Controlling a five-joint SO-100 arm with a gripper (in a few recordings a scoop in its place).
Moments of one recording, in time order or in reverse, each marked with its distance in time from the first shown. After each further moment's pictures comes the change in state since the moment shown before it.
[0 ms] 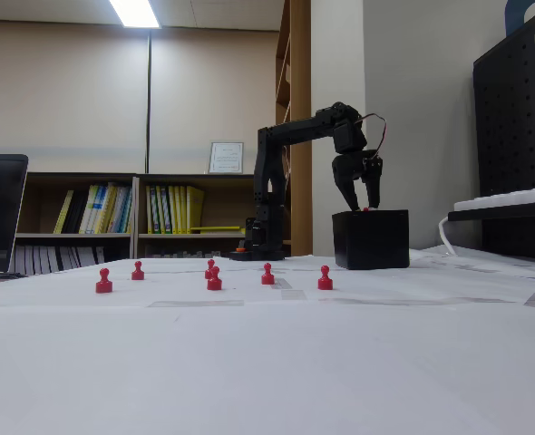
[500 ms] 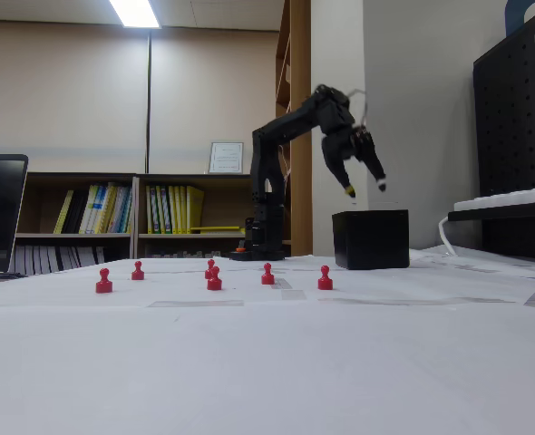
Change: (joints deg) arm 13.0 -12.8 8.8 6.5 3.3
